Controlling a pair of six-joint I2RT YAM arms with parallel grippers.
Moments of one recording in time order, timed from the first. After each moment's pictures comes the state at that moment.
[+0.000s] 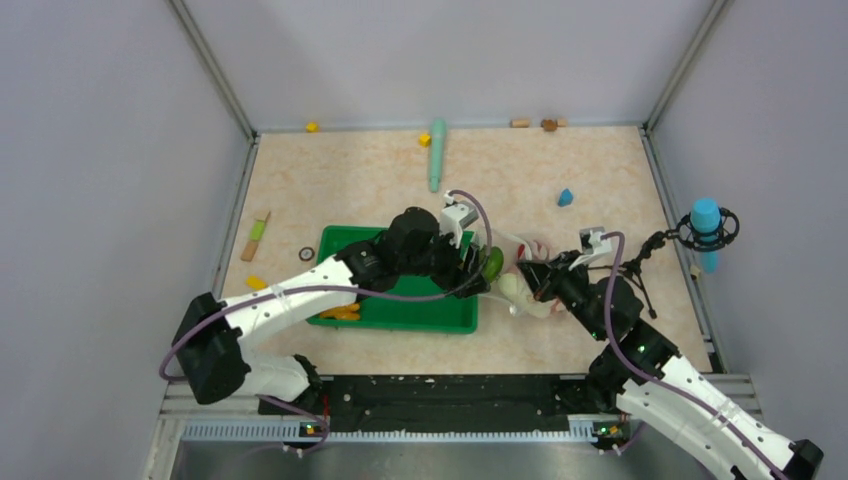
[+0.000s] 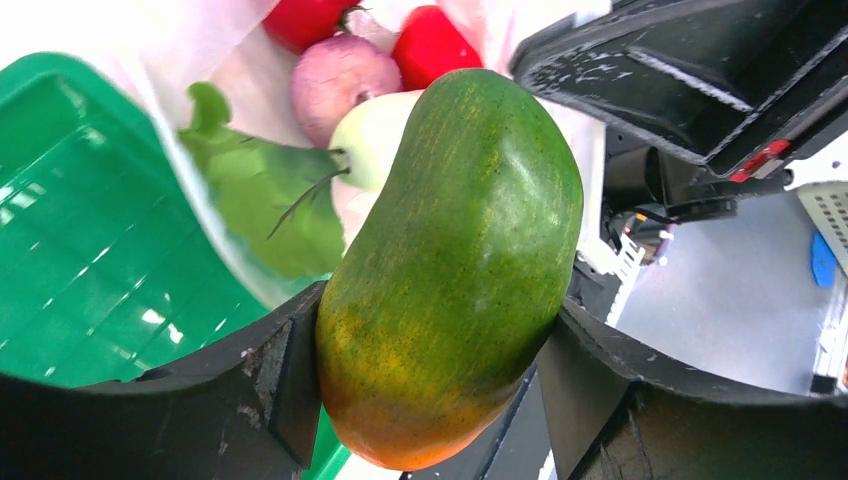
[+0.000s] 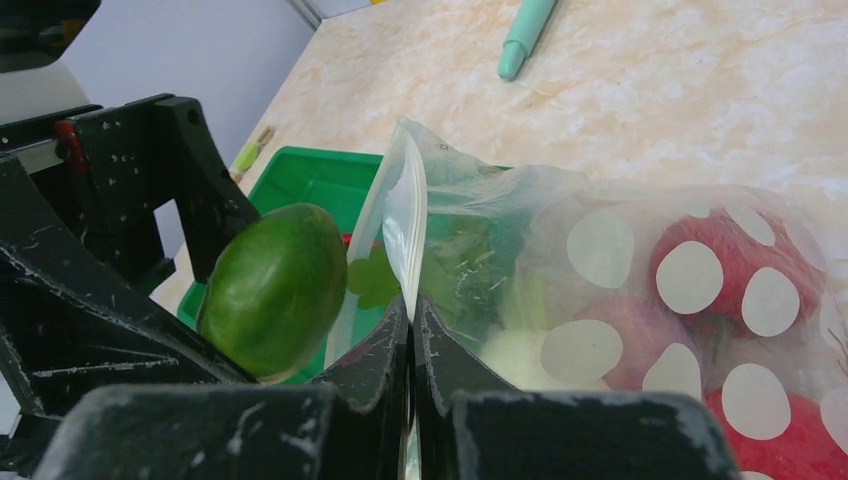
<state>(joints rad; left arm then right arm) -0.92 1.32 1.00 -0.19 0.28 -0.41 0.72 0.40 0.37 -0.06 0.17 0.55</state>
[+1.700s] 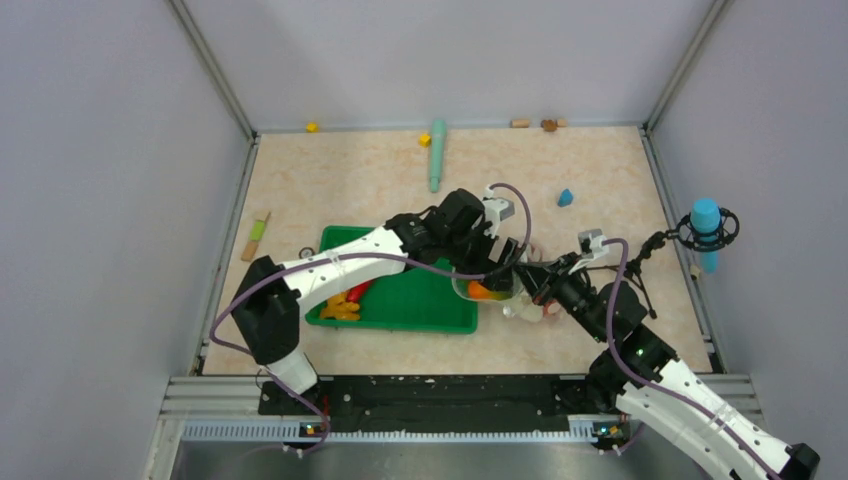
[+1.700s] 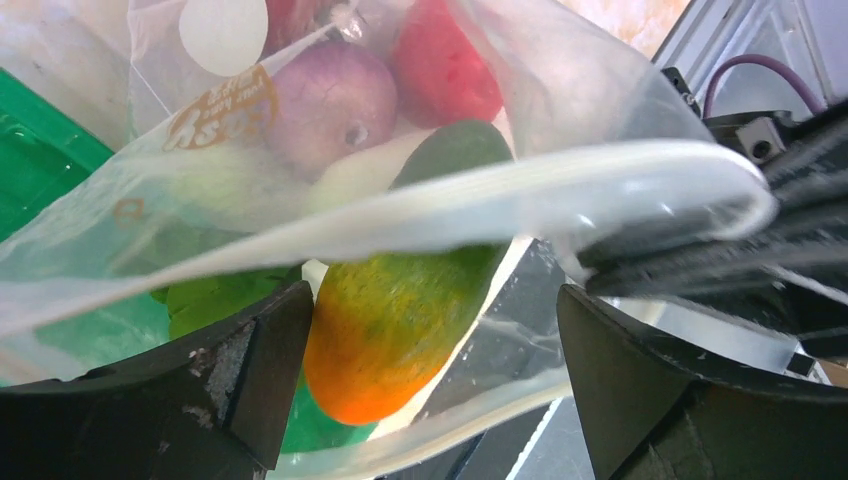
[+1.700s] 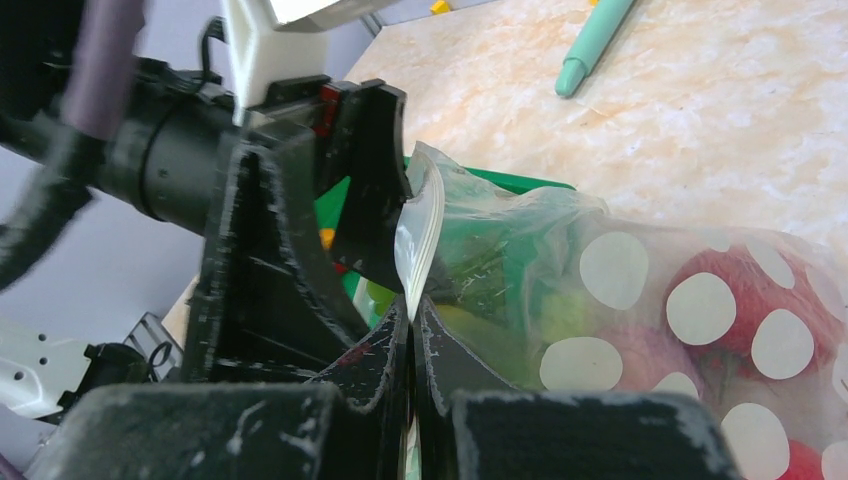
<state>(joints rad) -0.95 1.69 1.38 -0.47 0.33 -0.40 0.71 0.37 0.32 0.04 0.06 0.53</state>
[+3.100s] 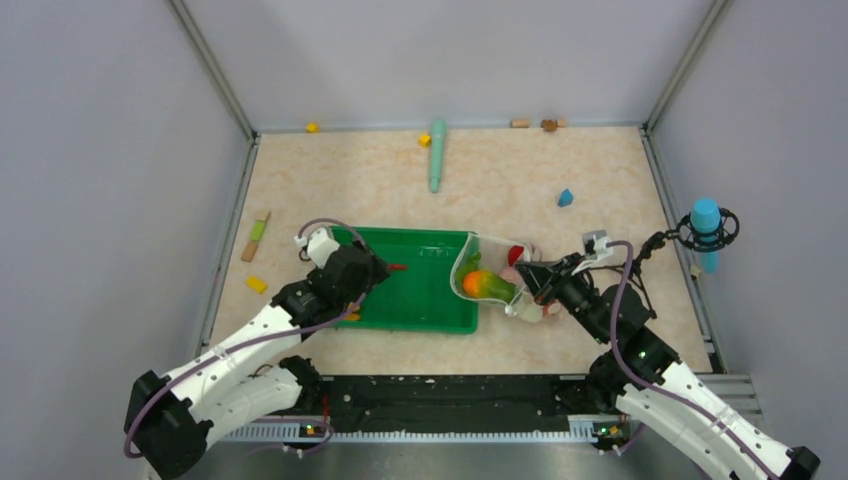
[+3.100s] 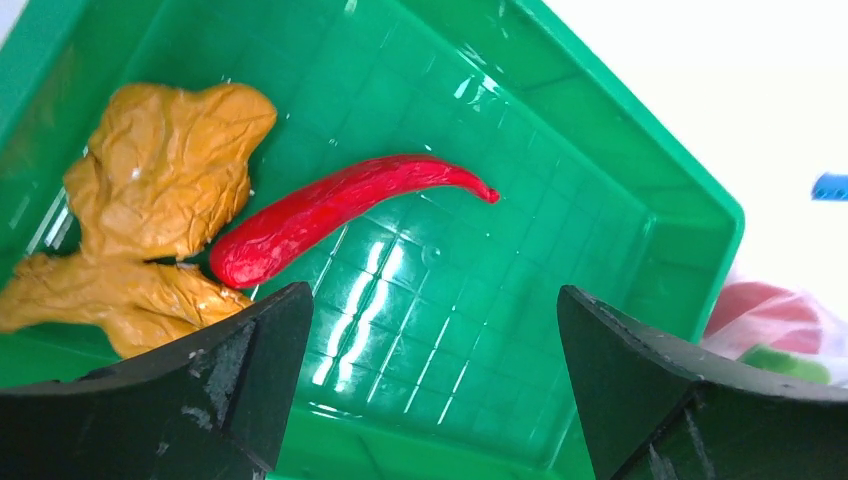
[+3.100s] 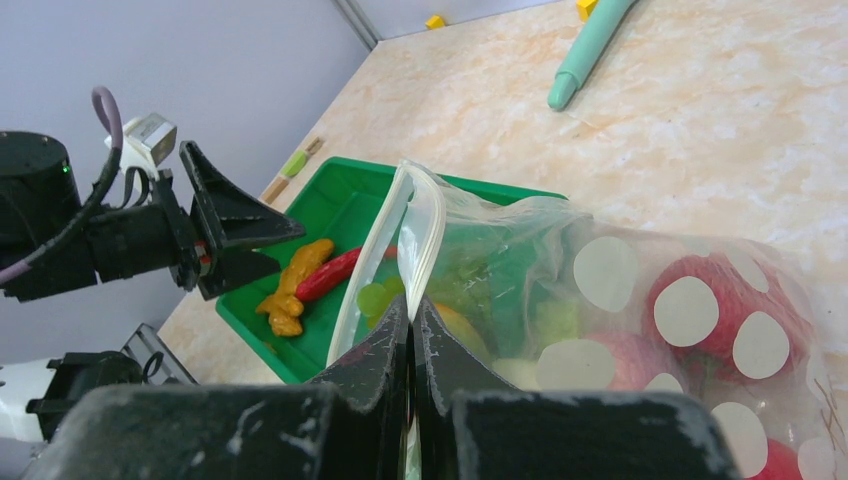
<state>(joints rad) -0.68 0.93 0.65 -0.51 -0.45 -1.06 0.71 0.34 0.32 0.04 0.08 0.52</state>
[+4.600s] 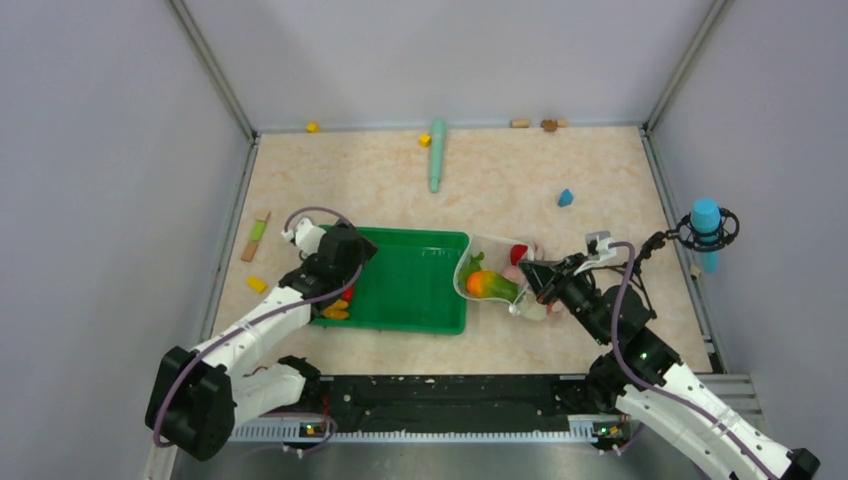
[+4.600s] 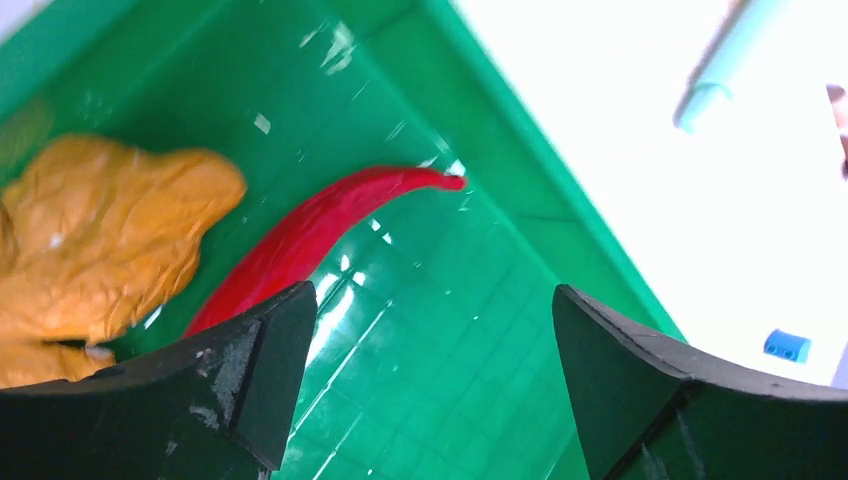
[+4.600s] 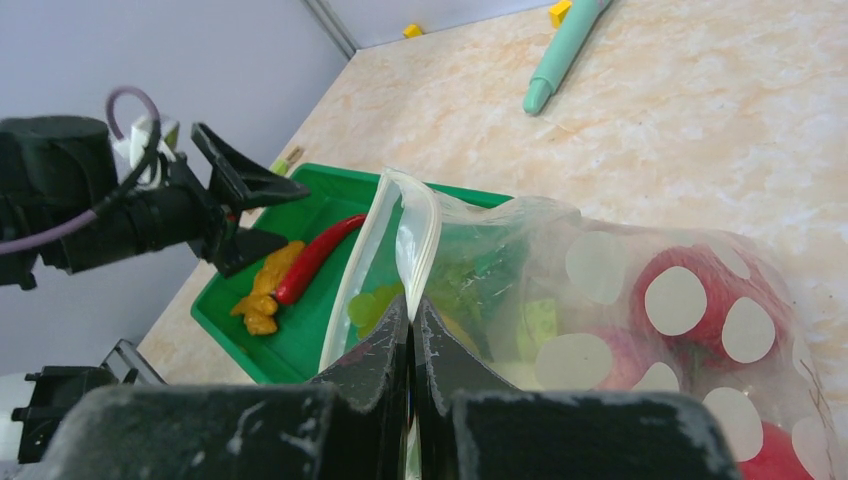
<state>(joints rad) -0.46 1.08 0.54 -0.23 -0.43 -1.24 0.71 0.33 0.32 0.01 0.13 0.52</state>
